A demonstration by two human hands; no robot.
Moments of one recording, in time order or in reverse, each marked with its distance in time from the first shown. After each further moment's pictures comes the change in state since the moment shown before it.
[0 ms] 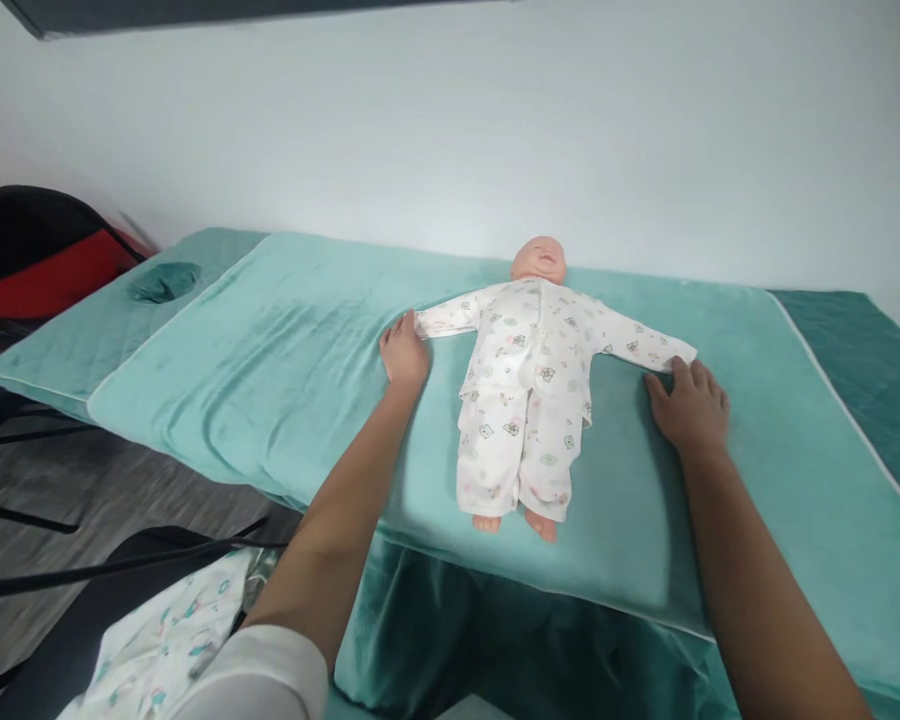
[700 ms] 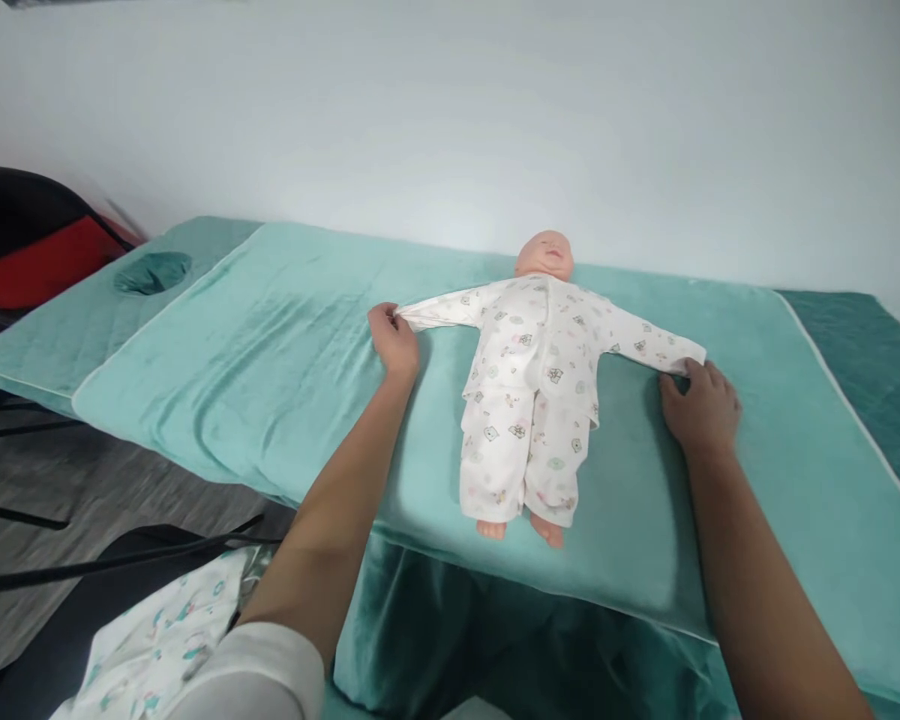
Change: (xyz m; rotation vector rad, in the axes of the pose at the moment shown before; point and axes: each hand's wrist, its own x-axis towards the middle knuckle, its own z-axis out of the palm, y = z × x) left_hand 0.017 -0.008 0.007 -0.449 0.300 -0.211; right_hand 0.005 0.011 0.008 0.292 0.138 -0.016
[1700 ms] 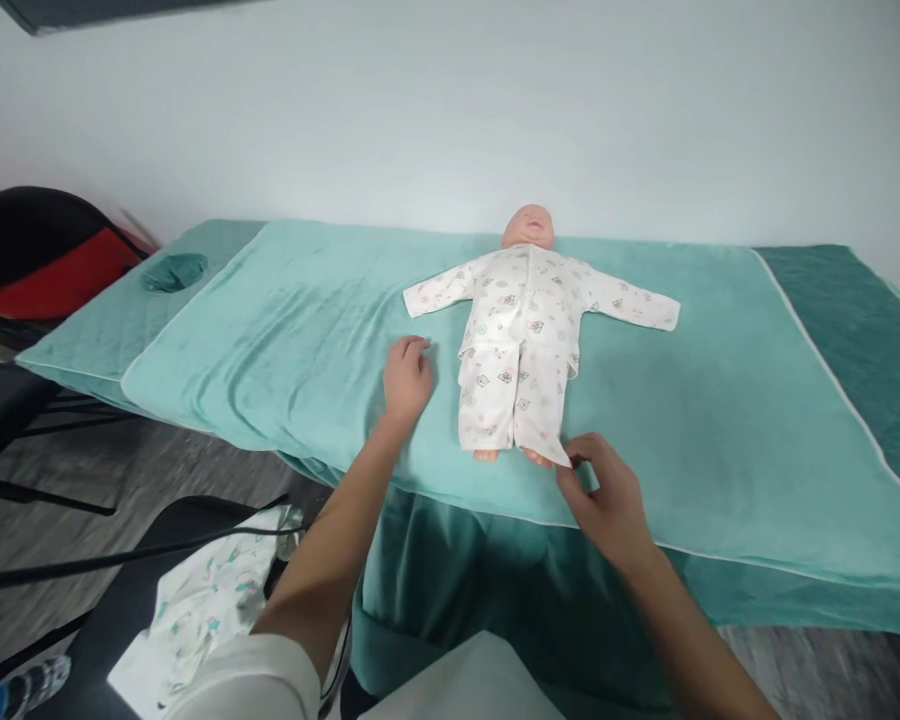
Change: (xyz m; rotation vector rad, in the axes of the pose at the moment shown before) left_hand -0.103 0.015 -0.091 0.269 -0.395 0.387; right_hand -0.208 -0.104 -0.064 0.500 -0.218 -0.444
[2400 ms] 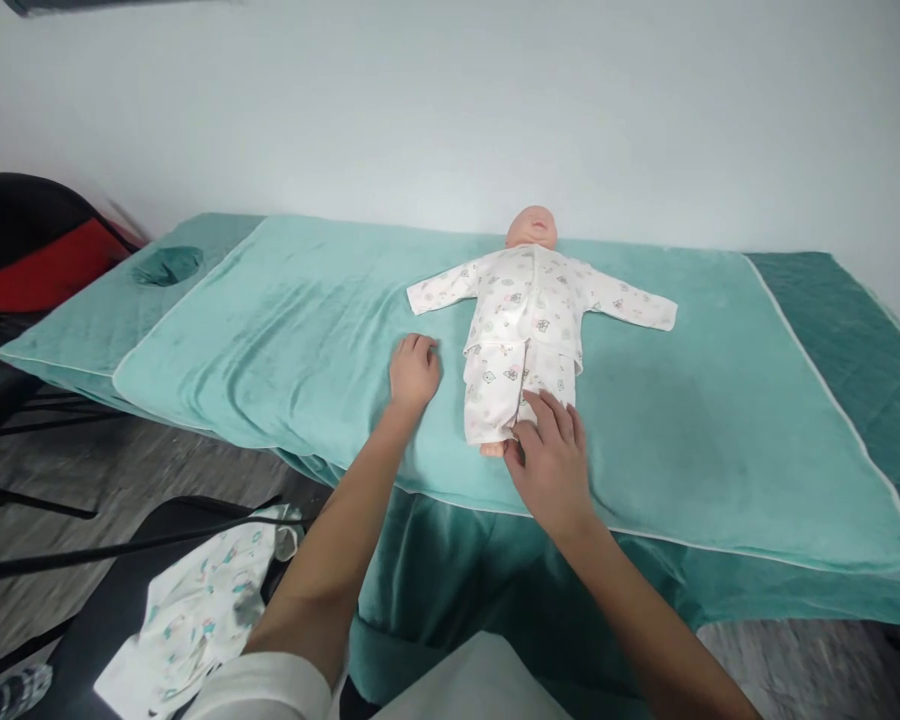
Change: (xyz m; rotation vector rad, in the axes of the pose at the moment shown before) left_hand 0.004 -0.007 0.008 0.083 -0.045 0.050; right_hand 0.016 -0.033 0.056 -0.472 0.007 -0.136
